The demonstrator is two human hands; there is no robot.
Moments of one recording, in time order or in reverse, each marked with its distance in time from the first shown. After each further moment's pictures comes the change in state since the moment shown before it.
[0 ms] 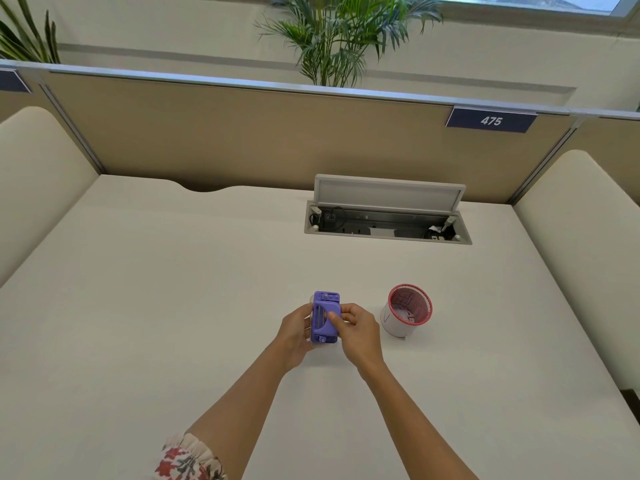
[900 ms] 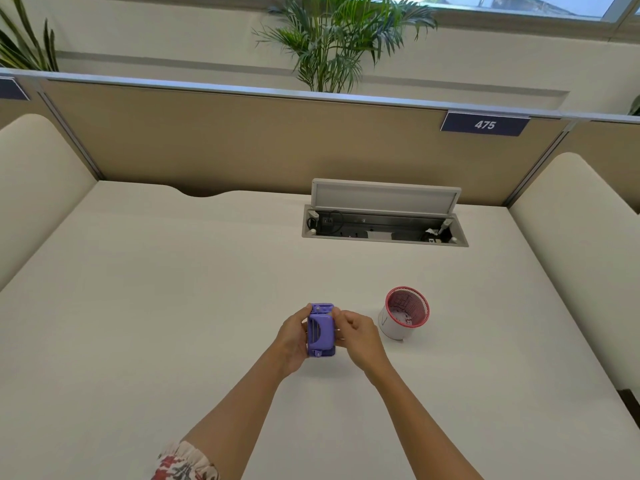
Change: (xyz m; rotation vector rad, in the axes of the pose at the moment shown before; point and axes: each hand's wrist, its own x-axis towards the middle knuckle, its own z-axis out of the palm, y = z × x) left_hand -0.008 0.004 0.005 -0.040 -0.077 -0.089; right_hand 0.004 0.006 -0.010 0.089 -0.168 0.011
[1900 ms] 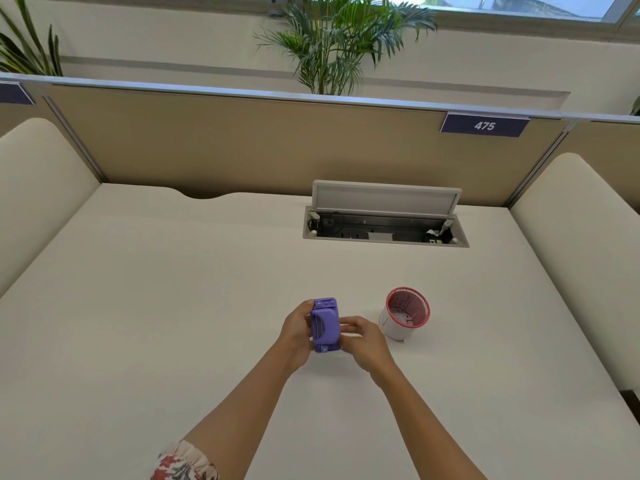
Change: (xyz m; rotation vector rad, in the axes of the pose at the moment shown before) left_hand 0.001 0.006 0.017 -0.044 0.138 0.056; right_hand 0.002 0.011 -0.013 -0.055 0.033 0.144
